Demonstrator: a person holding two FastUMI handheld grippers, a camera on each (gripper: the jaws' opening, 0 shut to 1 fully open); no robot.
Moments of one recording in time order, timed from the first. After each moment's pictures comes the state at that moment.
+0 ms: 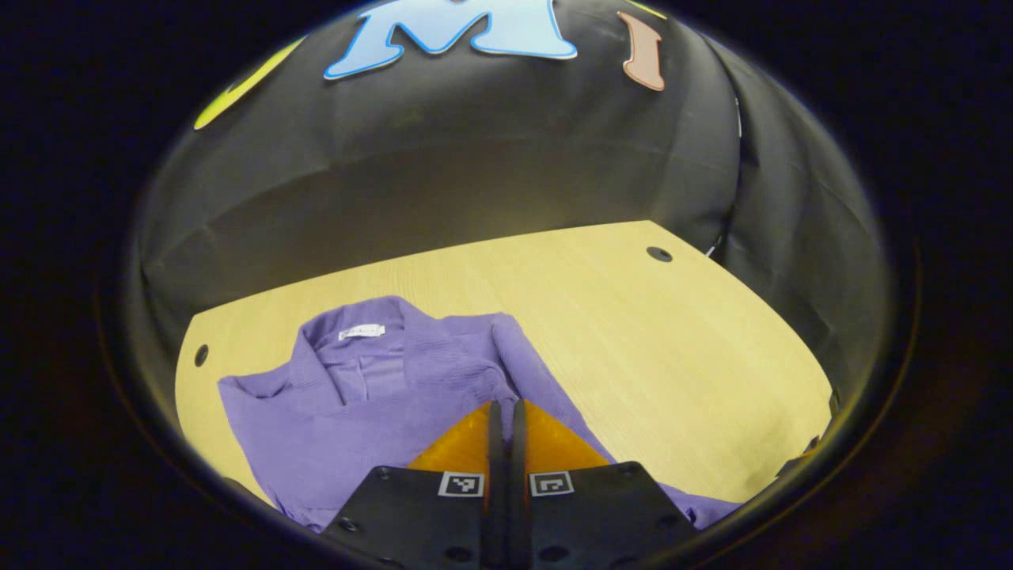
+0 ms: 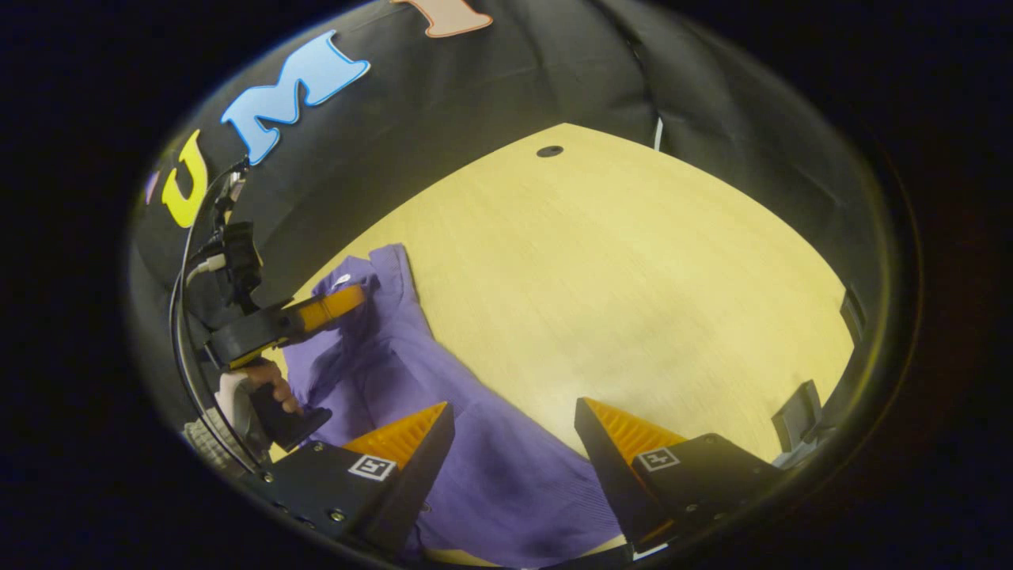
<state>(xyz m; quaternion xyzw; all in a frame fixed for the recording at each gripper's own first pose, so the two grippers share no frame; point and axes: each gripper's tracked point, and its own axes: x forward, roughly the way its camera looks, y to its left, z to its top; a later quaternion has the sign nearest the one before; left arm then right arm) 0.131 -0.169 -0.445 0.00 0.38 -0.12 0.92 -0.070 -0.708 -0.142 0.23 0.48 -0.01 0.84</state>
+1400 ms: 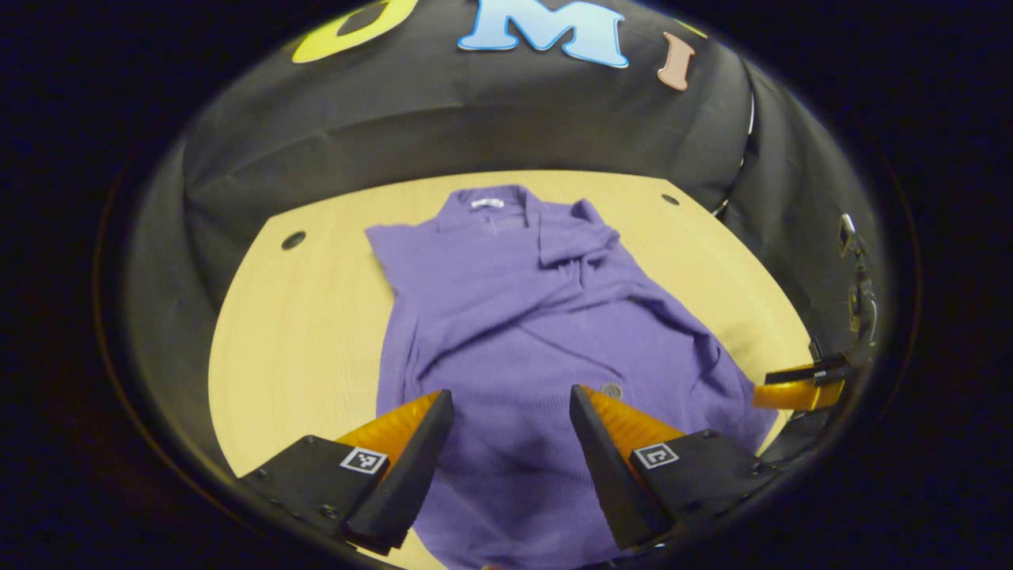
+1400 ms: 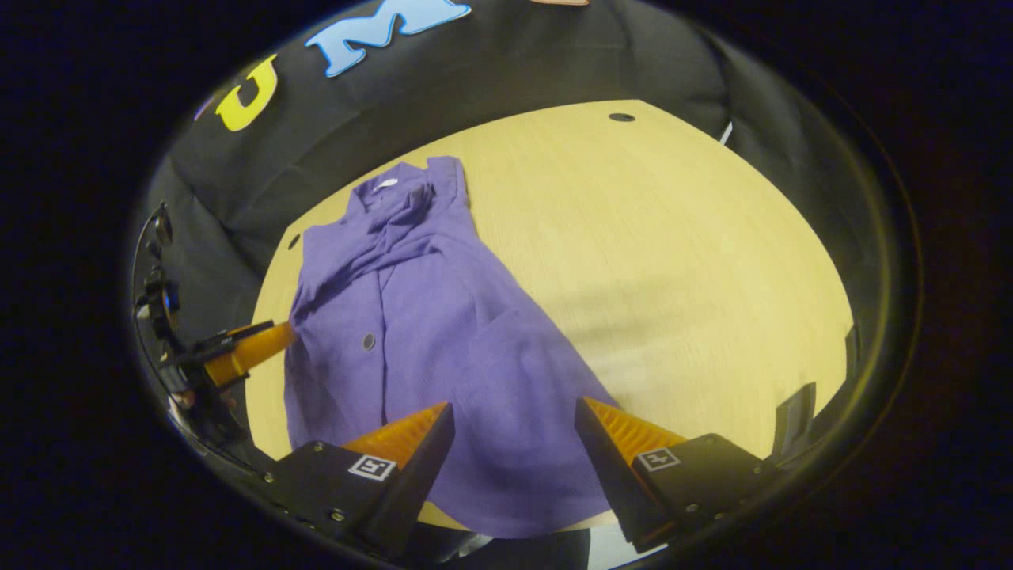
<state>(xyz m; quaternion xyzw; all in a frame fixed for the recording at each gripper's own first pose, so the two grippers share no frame) -0.131 -0.001 -0.402 -0.03 0.48 -0.07 0.87 -0.144 -0.660 -0.161 0.13 0.56 0.10 0.82</state>
